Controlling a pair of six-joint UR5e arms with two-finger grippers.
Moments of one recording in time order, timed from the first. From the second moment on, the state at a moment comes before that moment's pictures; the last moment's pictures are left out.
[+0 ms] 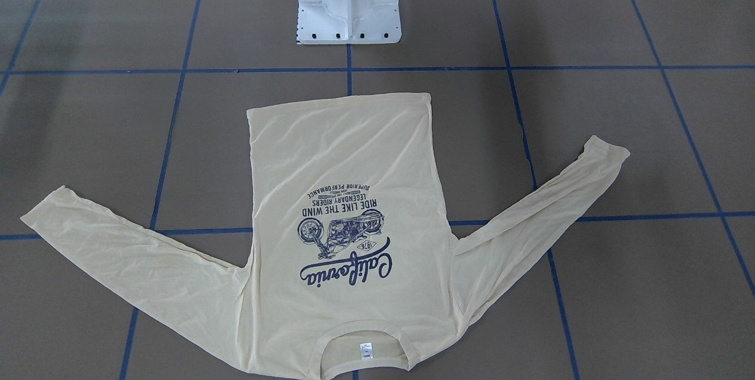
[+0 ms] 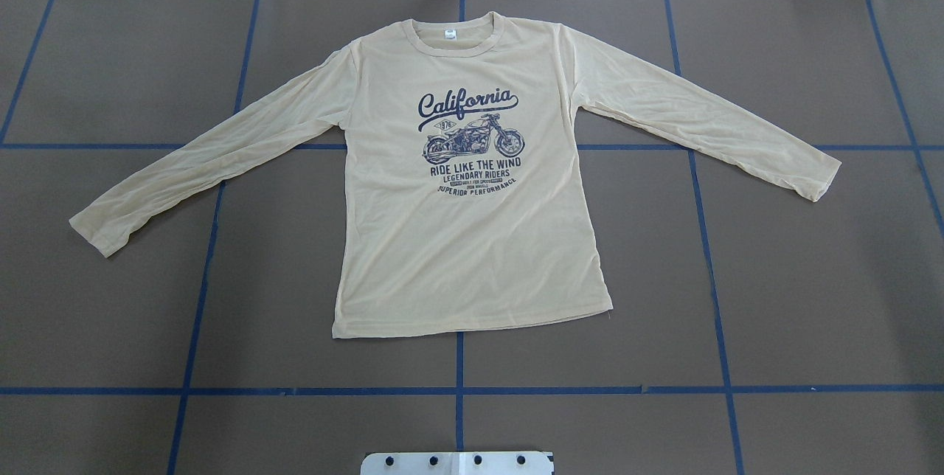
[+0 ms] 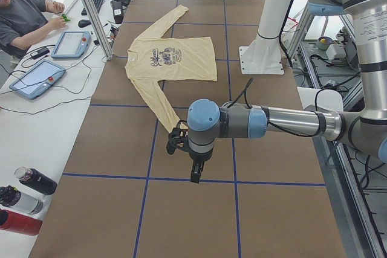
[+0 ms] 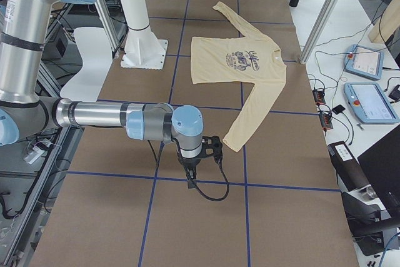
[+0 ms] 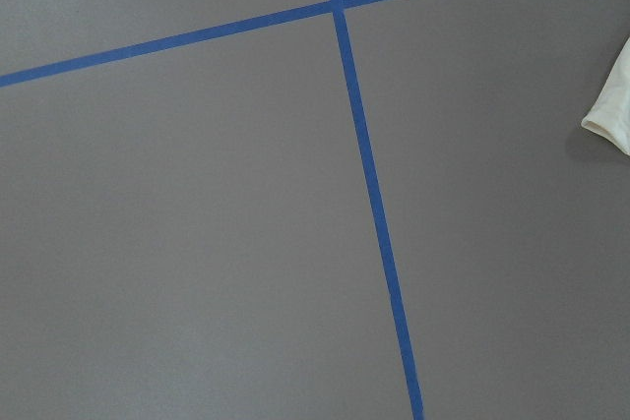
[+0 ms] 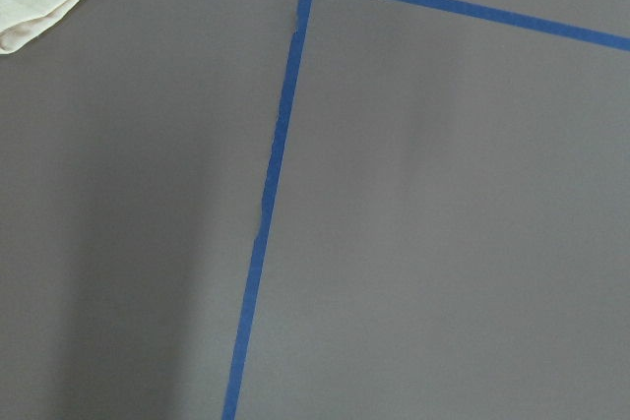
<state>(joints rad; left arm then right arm) -1.63 -1.29 -1.94 -1.48 -2.31 0.24 1.60 -1.87 1.89 -1.60 2.26 -0.20</state>
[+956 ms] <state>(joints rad) -1.63 -1.33 -2.00 -1.49 -2.31 0.24 1.60 -1.87 1.91 -1.59 2.25 -0.20</state>
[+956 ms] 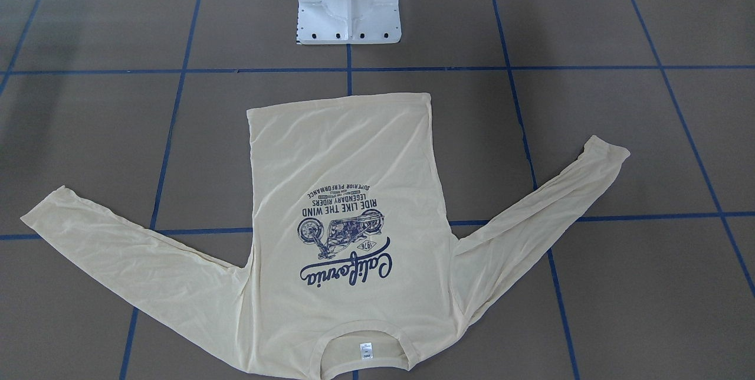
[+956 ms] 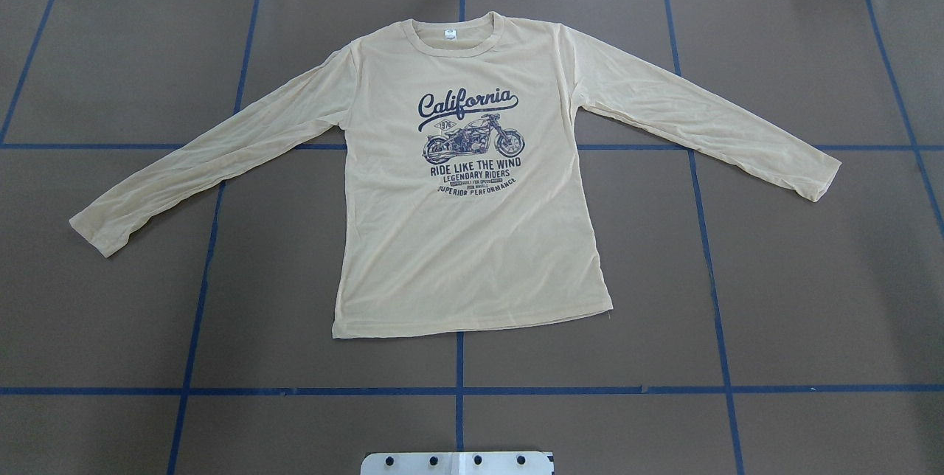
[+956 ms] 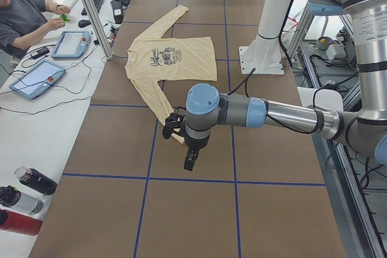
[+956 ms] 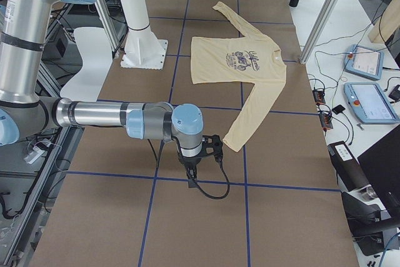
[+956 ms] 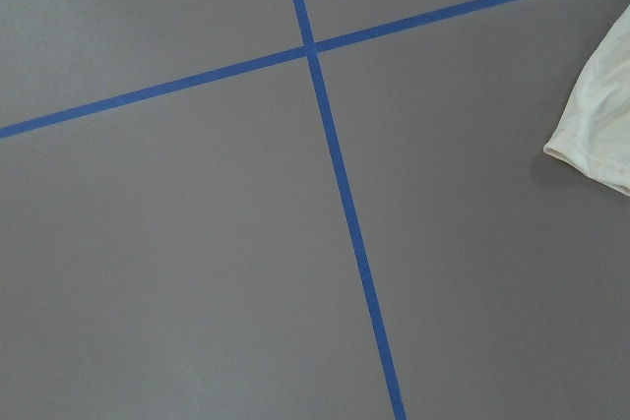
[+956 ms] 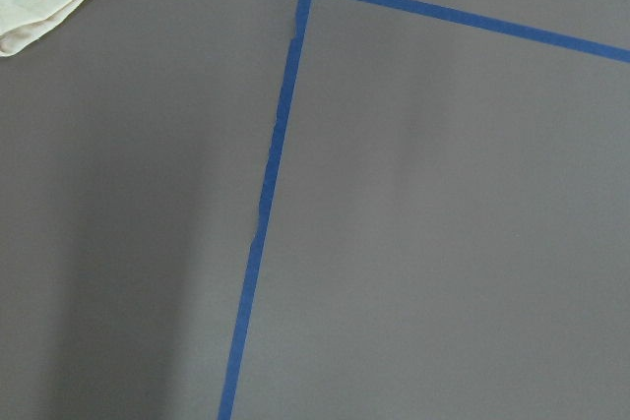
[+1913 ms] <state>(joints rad) -1.63 -1.48 -1.88 -1.89 -2.31 0.15 1.59 -1.78 1.86 -1.29 2.29 -0.10</state>
